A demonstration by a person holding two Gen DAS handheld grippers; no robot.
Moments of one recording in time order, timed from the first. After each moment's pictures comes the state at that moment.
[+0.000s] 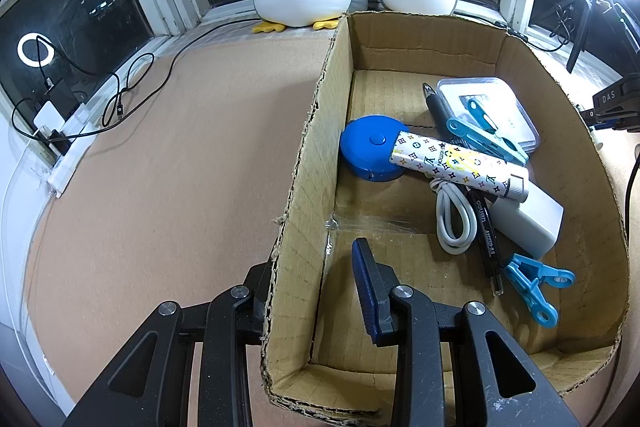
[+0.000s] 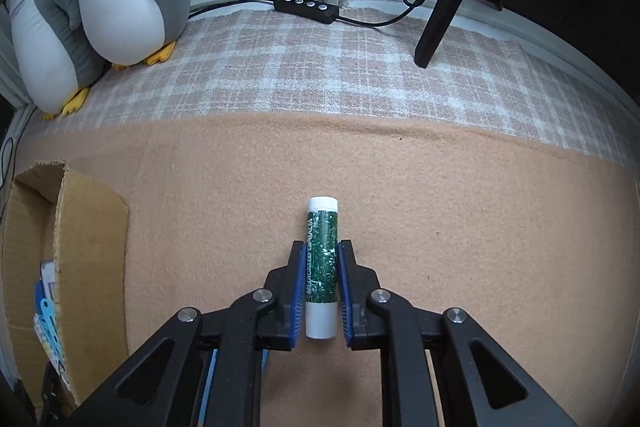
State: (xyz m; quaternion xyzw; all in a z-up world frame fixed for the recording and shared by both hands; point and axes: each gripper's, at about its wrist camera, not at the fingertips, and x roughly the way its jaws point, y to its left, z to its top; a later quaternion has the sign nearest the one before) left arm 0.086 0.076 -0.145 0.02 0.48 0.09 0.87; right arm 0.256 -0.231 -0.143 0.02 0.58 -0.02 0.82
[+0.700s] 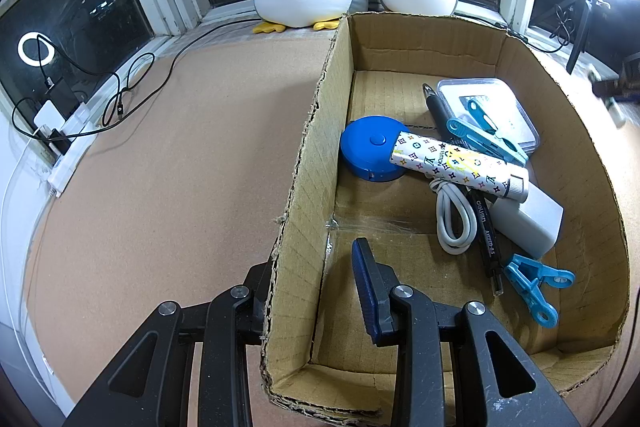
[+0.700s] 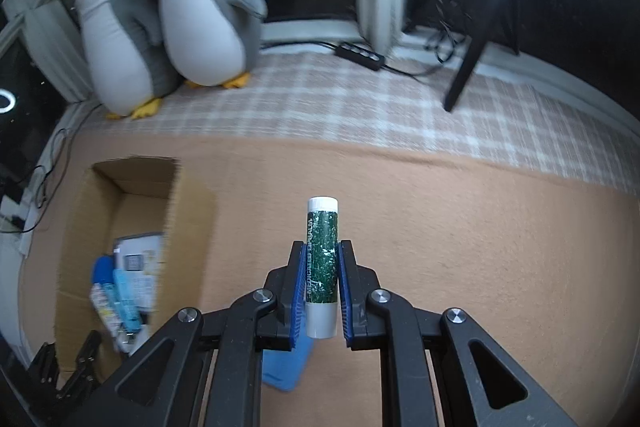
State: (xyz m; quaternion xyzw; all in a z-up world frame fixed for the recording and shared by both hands) left arm 0.087 0.076 -0.145 0.02 0.48 0.09 0.87; right arm 0.224 -0.204 -0.080 0.03 0.53 0.06 0.85
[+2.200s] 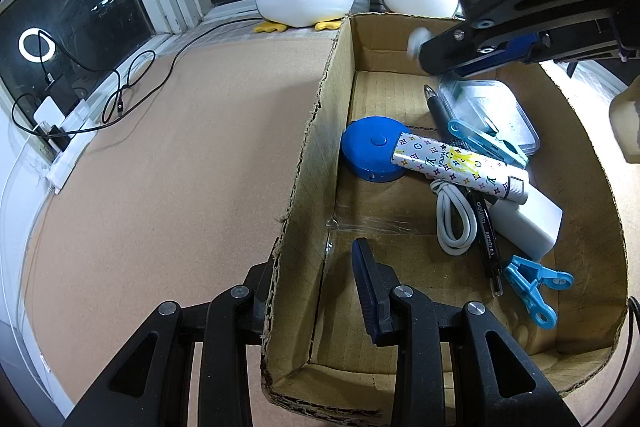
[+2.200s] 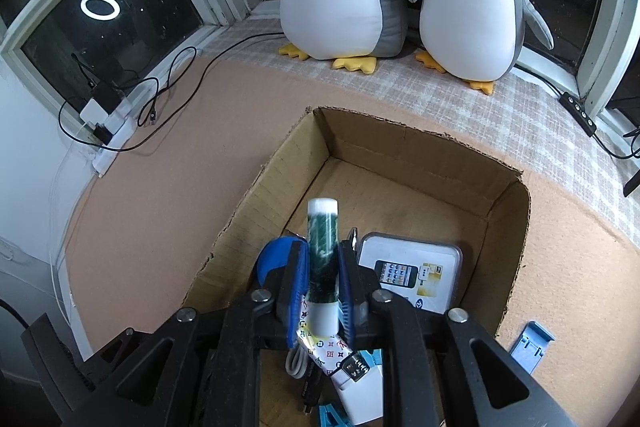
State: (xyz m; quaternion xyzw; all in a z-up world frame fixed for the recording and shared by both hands) left arm 0.086 0.075 -0.144 0.02 0.48 0.09 0.87; right arm 0.206 -0.024 -0.084 -0.03 0.53 0.25 0.81
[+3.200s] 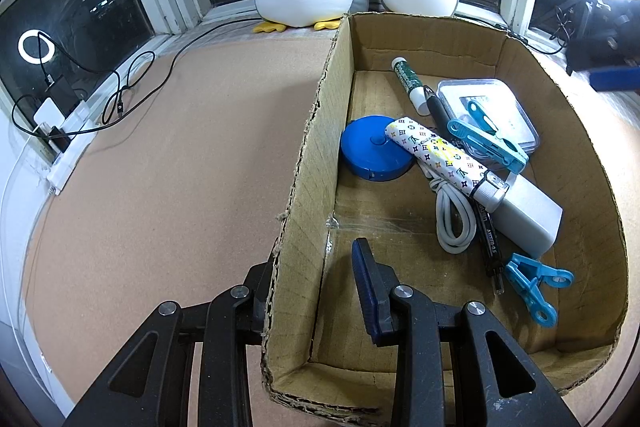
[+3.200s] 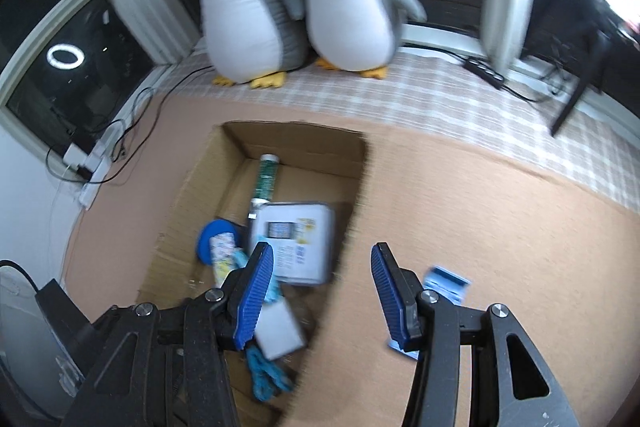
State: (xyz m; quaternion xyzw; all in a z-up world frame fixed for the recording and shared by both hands) left arm 0.085 0.074 -0.144 0.02 0.48 0.09 0.87; right arm 0.190 -0.128 -0.060 0.02 0.53 0.17 0.83
